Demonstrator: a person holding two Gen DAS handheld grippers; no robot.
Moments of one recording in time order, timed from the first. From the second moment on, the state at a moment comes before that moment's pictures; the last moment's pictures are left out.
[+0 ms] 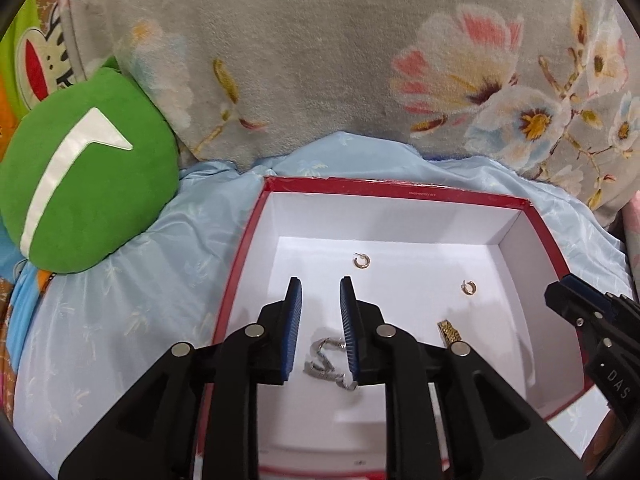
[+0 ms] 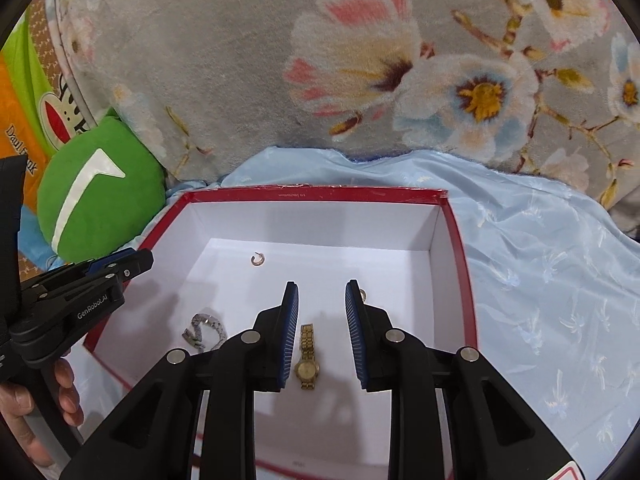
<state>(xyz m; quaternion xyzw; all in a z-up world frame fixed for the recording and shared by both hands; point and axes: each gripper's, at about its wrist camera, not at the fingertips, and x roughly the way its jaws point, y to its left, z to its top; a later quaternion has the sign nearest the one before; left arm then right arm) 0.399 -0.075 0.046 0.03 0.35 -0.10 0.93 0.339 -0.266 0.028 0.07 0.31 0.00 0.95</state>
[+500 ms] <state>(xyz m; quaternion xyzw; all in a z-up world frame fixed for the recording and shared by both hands) 0.249 -0.011 0.051 0.04 0.35 -0.11 0.93 0.163 -0.253 0.024 0.07 0.27 -0.01 0.96</state>
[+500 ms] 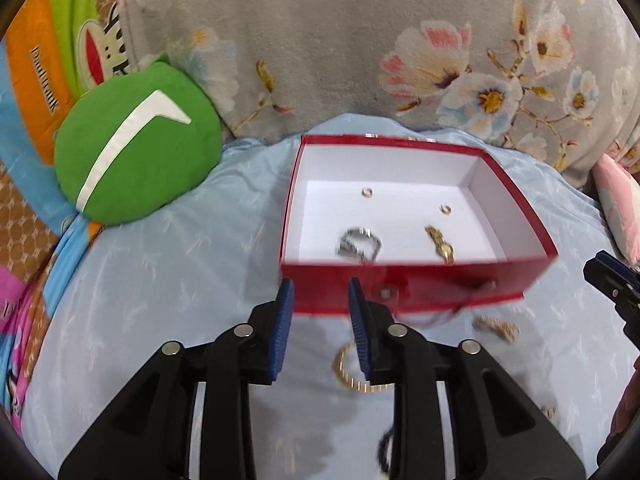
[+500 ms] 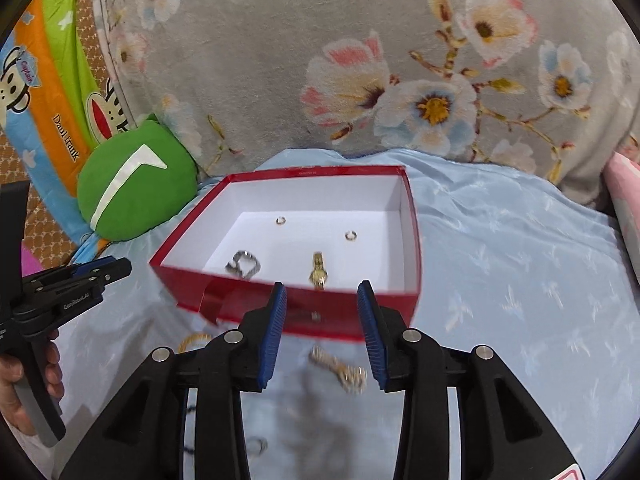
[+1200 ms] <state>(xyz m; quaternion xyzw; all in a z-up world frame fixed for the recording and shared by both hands) 0.124 -0.015 -0.045 0.03 0.43 -0.14 0.89 0.032 -0.257 -0.064 0.10 0.34 -0.06 0.93</state>
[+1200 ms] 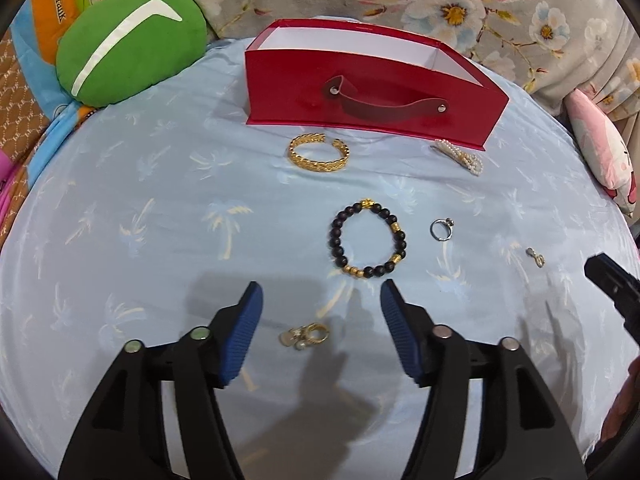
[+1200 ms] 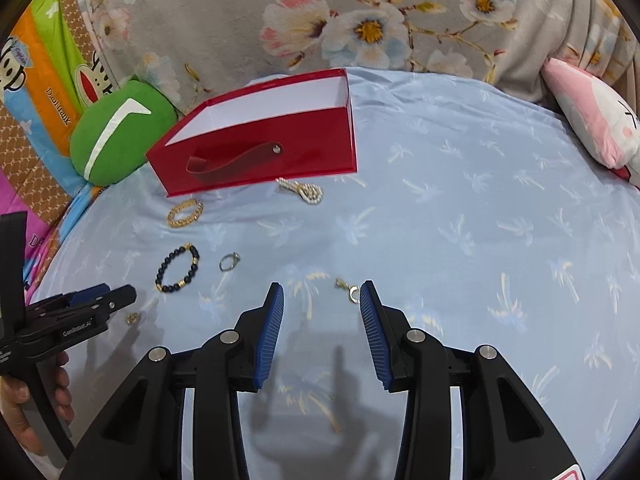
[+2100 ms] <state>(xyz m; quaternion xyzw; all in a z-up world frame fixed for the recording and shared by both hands) 0.163 -0.072 -0.075 0.06 0.43 -0.12 0.89 0.043 -0.258 -0.082 0.12 0.36 -0.05 0.92</state>
